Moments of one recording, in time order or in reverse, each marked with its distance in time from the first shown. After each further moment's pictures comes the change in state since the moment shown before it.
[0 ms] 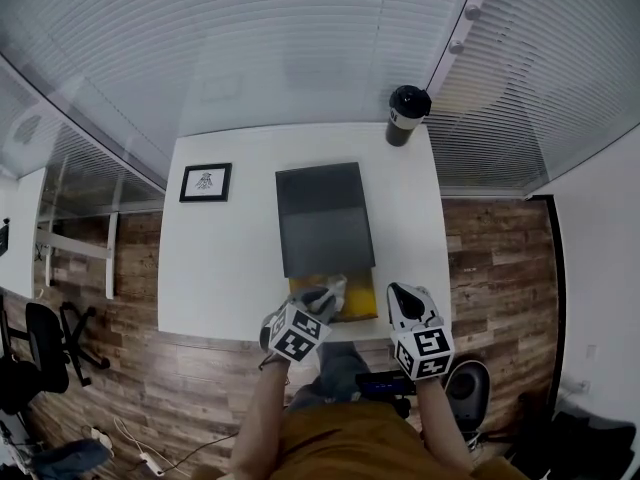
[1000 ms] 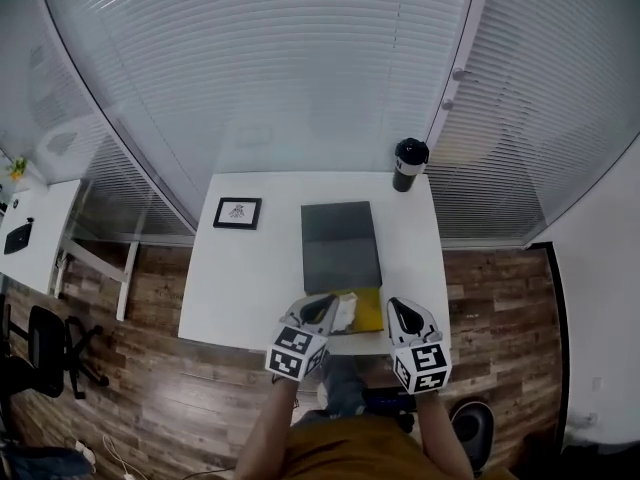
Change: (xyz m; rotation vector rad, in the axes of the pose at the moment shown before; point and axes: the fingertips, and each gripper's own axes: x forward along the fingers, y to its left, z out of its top) left arm -0.115 -0.002 0.078 -0.161 -0.471 0.151; right arm -0.049 0.047 0.060 -0.143 -0.190 0.018
